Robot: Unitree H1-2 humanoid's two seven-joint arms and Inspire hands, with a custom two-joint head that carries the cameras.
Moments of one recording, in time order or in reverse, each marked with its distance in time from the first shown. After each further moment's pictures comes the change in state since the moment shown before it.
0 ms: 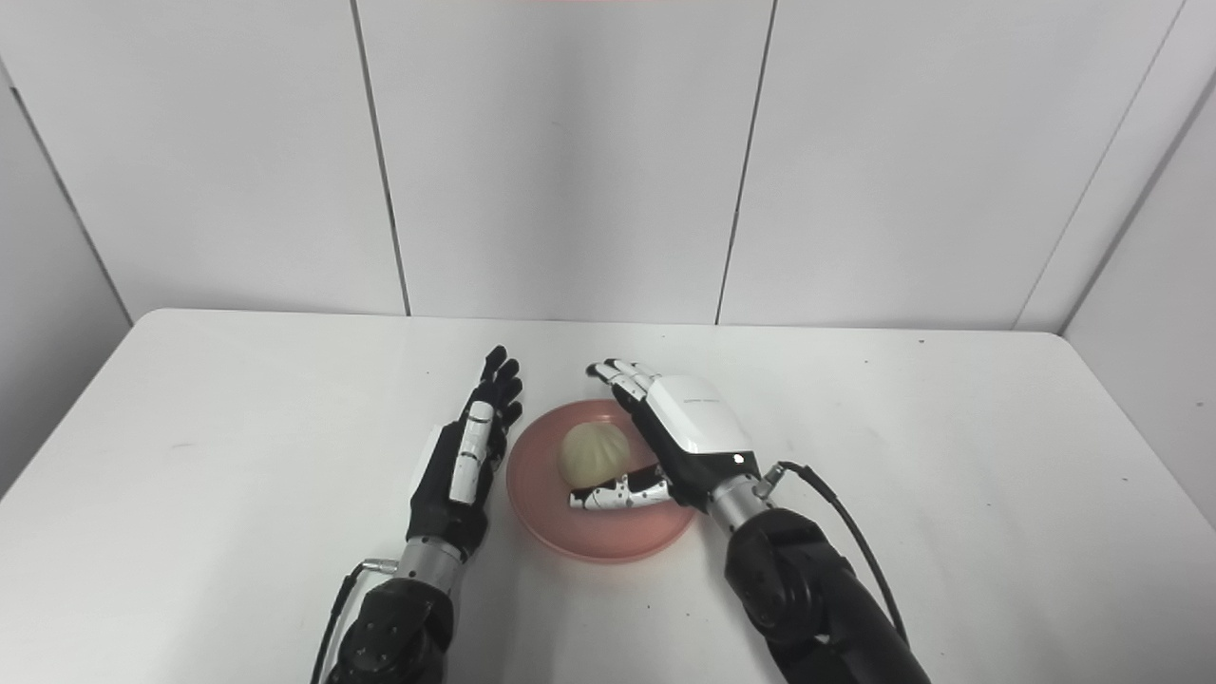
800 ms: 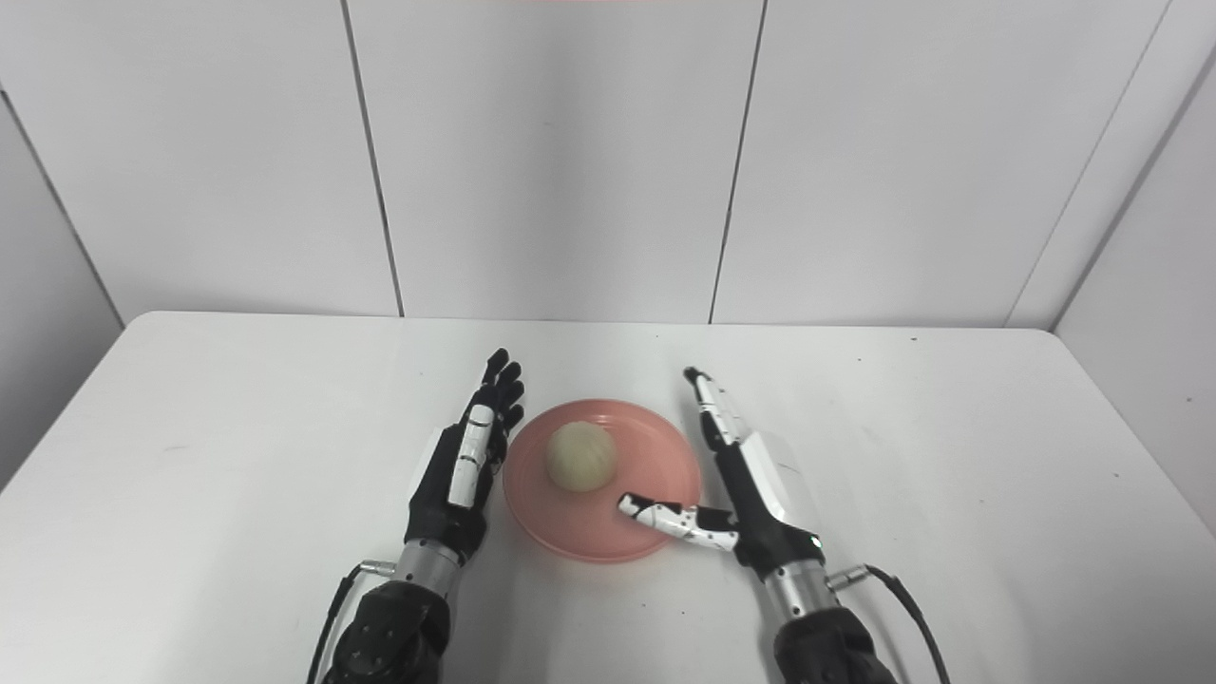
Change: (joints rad) left arm 0.011 0.008 0.002 -0.018 0.000 0.009 -0.018; right arm 0.211 0.104 -0.248 0.009 0.252 -0.319 -0.304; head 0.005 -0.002
